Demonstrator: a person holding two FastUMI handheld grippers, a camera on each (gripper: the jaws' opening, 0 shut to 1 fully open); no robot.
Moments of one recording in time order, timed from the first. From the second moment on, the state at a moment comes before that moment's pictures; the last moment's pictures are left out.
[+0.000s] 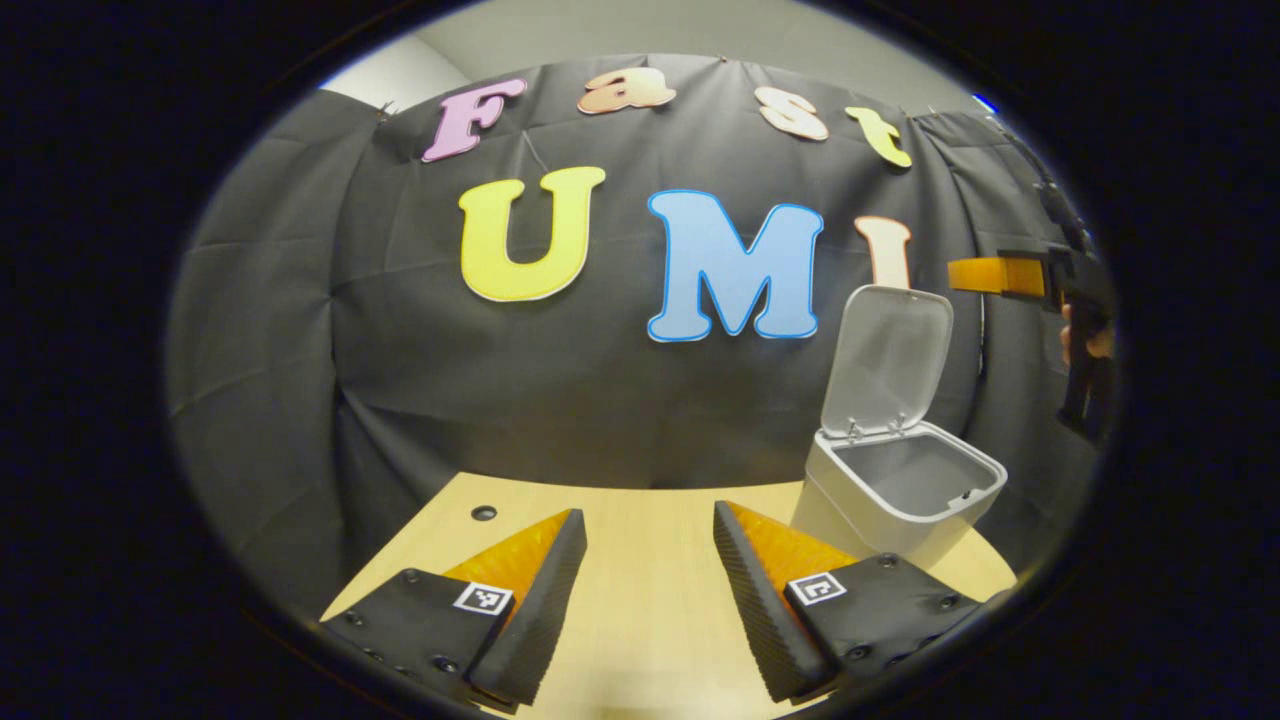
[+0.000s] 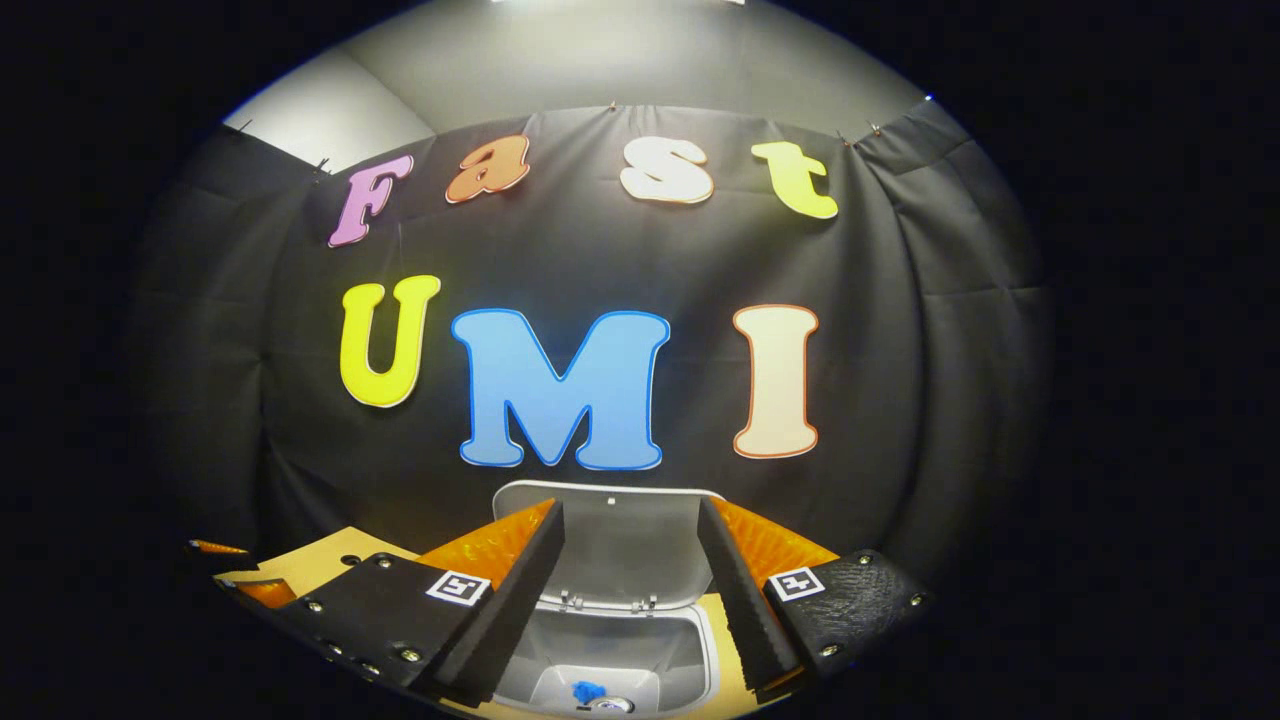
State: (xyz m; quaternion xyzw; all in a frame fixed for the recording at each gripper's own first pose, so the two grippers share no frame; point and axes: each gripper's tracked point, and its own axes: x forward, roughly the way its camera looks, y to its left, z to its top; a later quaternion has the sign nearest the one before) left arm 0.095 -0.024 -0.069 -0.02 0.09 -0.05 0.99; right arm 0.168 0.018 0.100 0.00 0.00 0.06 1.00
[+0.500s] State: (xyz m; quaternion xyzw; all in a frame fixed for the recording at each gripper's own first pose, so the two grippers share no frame) left arm 0.093 0.004 -0.075 -0.02 0.10 -0.02 0.99; right arm 0.228 0.021 0.117 0.01 -0.01 0.04 1.00
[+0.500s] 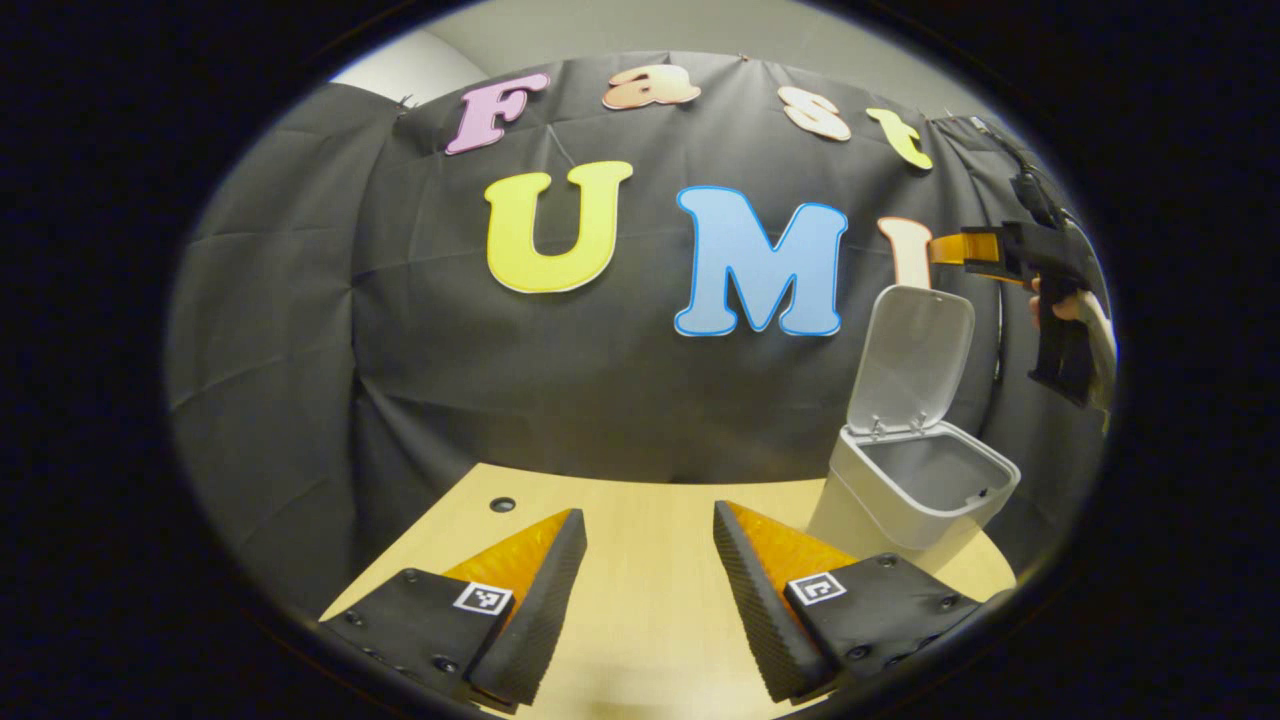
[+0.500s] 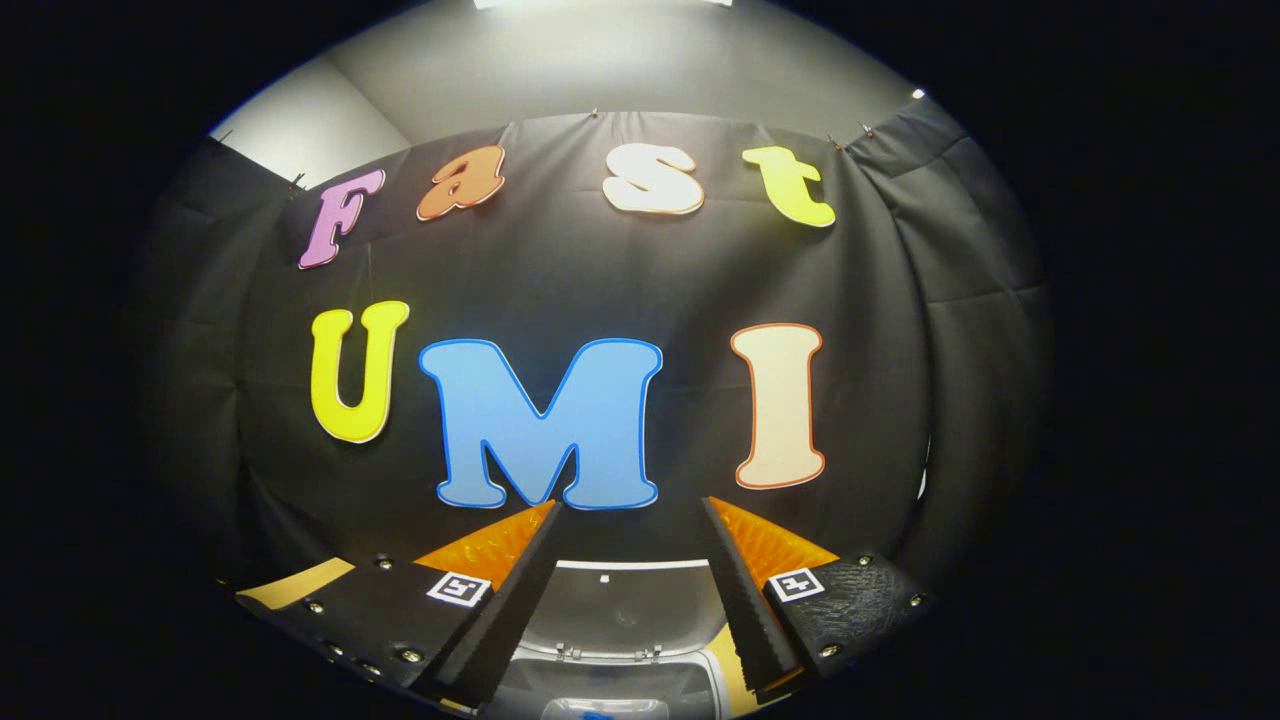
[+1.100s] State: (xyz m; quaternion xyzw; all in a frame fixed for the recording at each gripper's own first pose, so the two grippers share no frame) left arm 0.092 0.026 -0.079 -0.03 0.11 0.00 0.99; right arm 0.265 0.030 0.085 0.01 0.03 0.03 1.00
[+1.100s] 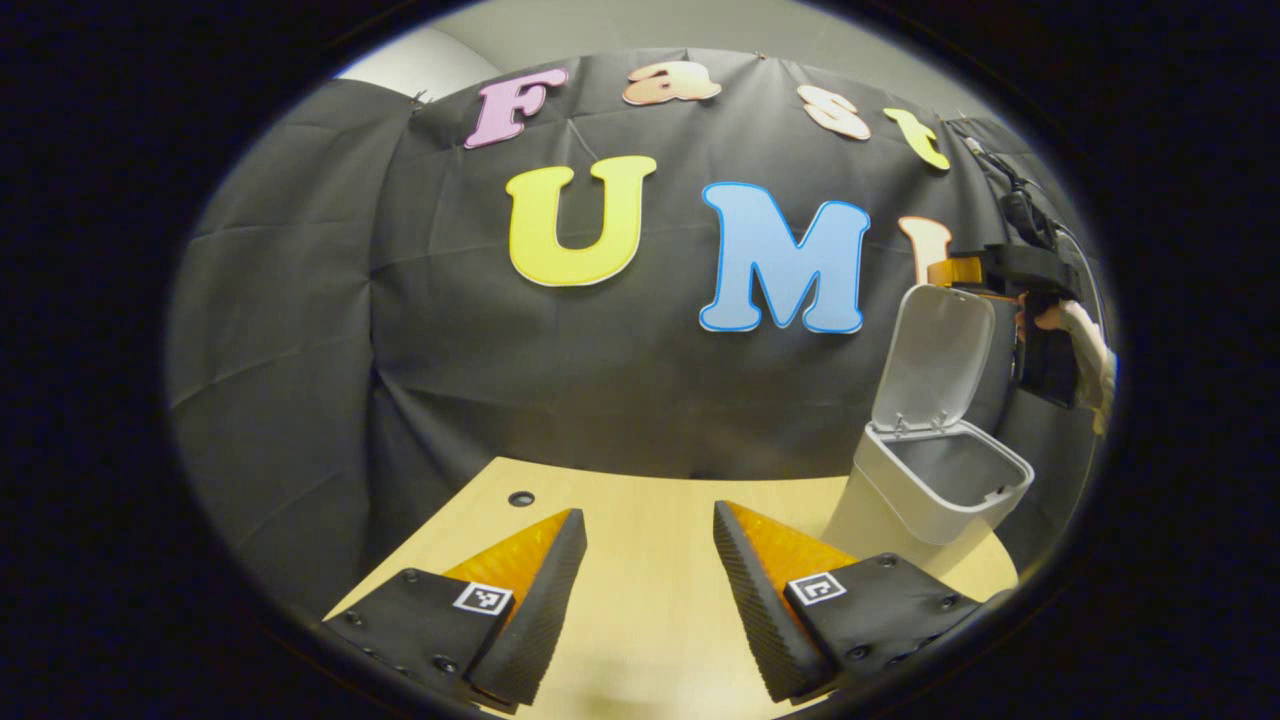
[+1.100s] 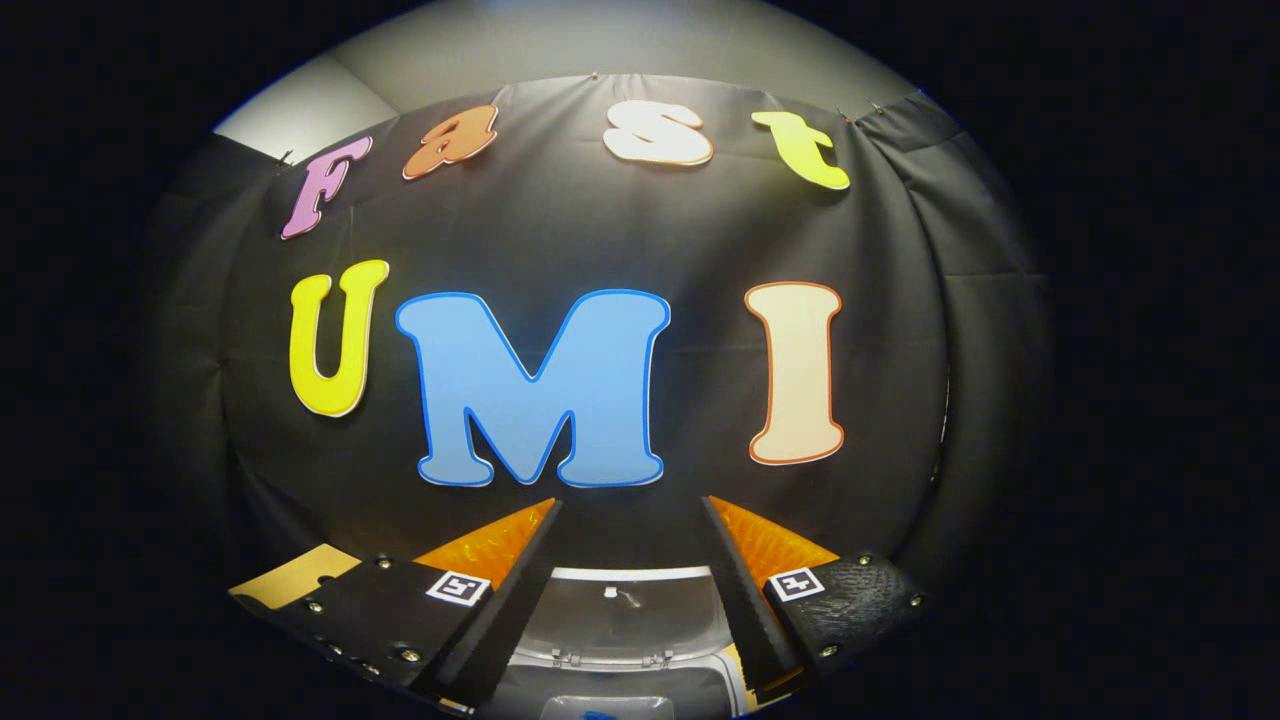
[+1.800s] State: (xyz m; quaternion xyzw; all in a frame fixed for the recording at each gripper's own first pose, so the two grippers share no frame) left arm 0.098 0.000 -0.078 -0.03 0.10 -0.04 0.99; right arm 0.187 0.027 0.044 0.02 0.15 0.08 0.99
